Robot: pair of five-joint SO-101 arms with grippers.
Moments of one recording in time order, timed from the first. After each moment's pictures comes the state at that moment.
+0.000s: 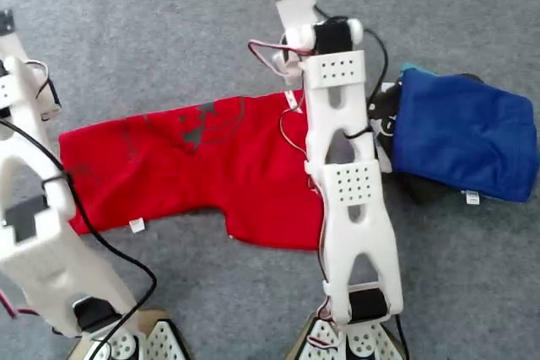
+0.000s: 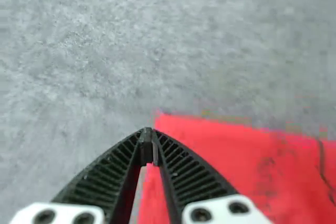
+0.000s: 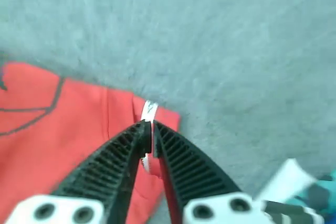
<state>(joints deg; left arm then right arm) -30.2 16.7 -13.6 73.0 -5.3 -9.4 62.6 -93.5 100.8 18.5</state>
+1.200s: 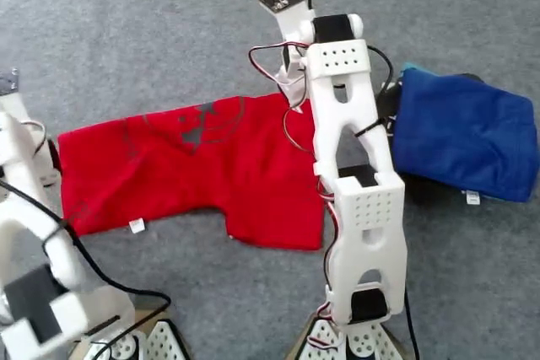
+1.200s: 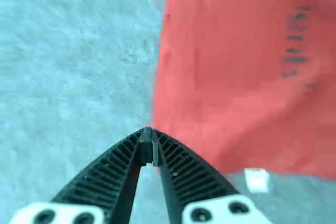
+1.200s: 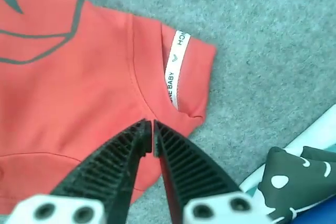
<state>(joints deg) -35.7 -12.1 21.2 77.1 -13.1 -9.7 40.6 -49.7 96.5 18.5</state>
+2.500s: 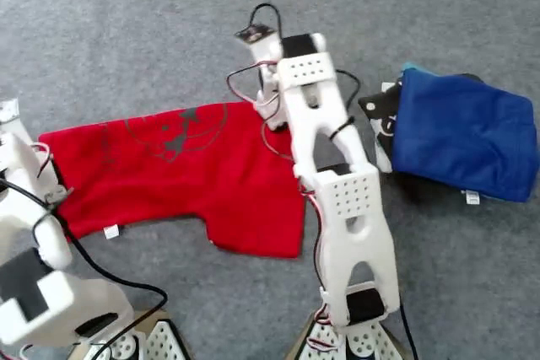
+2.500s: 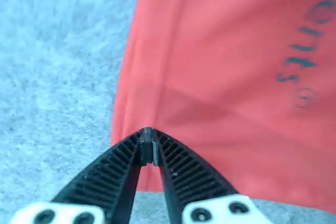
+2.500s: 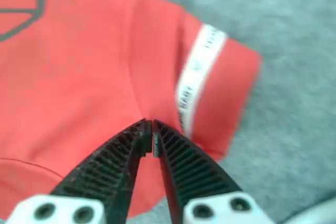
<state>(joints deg) -39.5 -4.5 30.1 64.2 -9.9 -14.9 52.8 -49.7 95.3 17.2</state>
